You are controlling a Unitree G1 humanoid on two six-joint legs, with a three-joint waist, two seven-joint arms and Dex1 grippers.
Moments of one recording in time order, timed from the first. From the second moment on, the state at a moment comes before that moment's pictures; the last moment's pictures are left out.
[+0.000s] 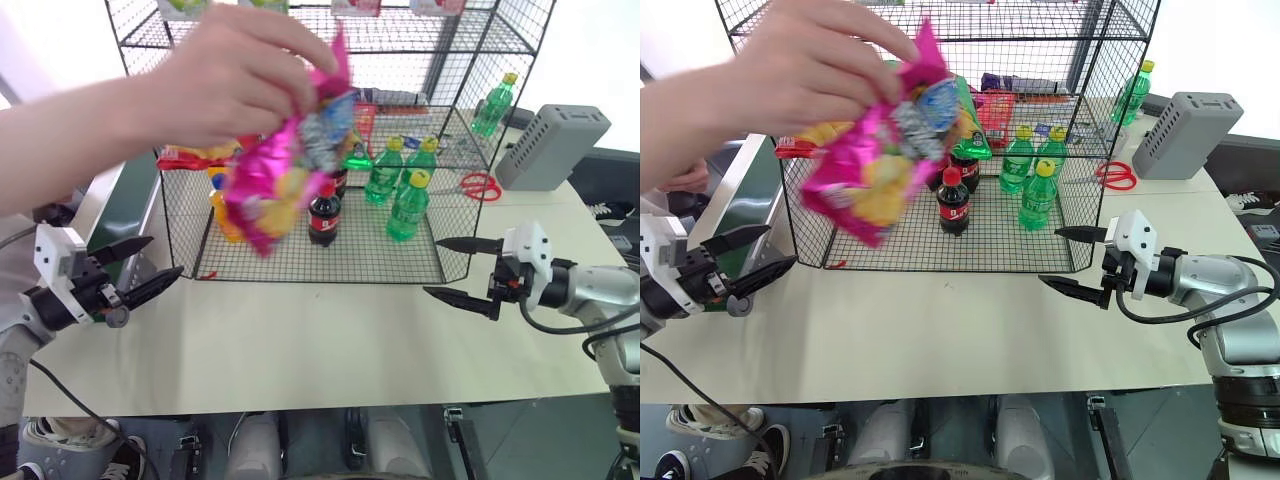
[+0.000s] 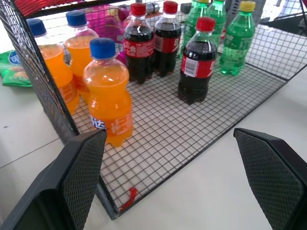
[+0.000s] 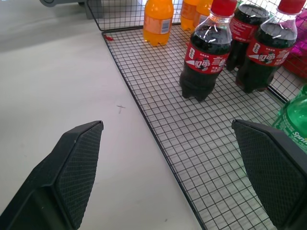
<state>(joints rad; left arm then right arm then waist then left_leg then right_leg) 0.04 0.79 0.50 -0.12 -0.65 0.37 -1.04 -0.17 -0.81 -0.19 -0.11 0.45 0.23 1.19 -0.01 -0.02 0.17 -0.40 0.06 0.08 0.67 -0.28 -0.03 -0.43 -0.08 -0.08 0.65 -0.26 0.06</state>
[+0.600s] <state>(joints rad) 0.11 0.80 0.55 -0.17 -0.75 0.44 -1.10 -0.21 -0.81 -0.15 -0.10 0.45 0.24 1.19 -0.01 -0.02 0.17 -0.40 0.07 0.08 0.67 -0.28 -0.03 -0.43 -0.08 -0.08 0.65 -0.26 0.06</state>
